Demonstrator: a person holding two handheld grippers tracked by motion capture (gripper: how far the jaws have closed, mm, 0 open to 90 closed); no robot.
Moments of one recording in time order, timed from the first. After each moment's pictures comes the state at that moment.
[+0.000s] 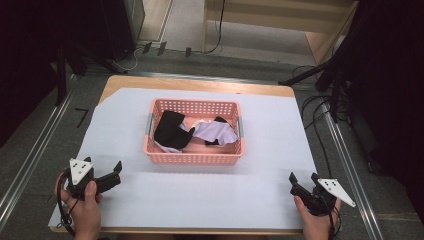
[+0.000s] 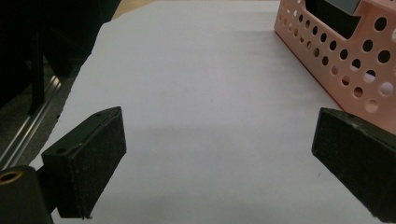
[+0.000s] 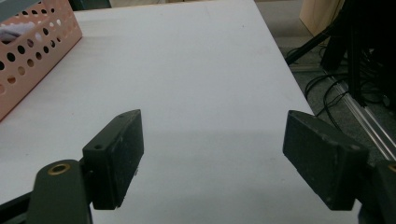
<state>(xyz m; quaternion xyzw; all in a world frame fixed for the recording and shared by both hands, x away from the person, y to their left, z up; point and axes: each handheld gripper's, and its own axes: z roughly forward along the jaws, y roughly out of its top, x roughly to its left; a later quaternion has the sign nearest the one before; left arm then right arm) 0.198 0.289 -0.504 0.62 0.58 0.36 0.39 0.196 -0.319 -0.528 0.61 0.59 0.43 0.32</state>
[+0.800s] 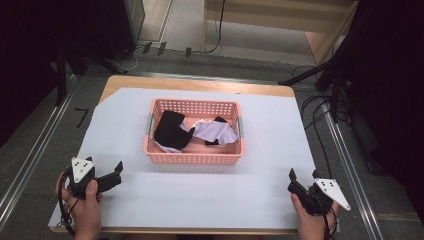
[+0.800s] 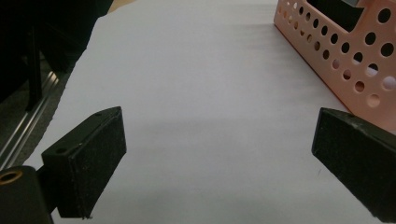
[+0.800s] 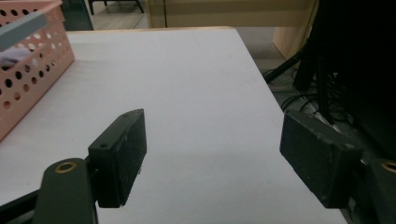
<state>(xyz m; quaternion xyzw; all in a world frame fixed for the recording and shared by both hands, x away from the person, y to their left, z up) 0.201 0.288 -0.505 0.63 0.59 0.35 0.38 0.192 -0.298 -0.512 0.60 0.56 0.42 0.38</state>
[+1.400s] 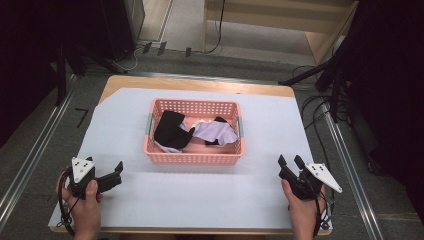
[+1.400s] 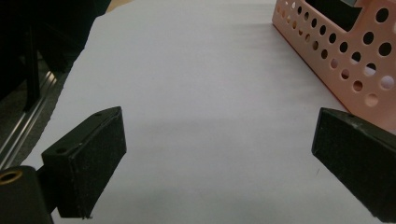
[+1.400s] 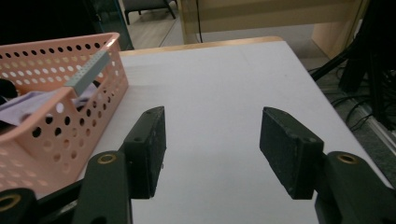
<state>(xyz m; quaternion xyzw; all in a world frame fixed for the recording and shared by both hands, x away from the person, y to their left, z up) 0.201 0.288 -0.505 0.63 0.58 0.35 0.38 0.222 -0.268 -0.488 0.59 0.57 0.47 0.32</state>
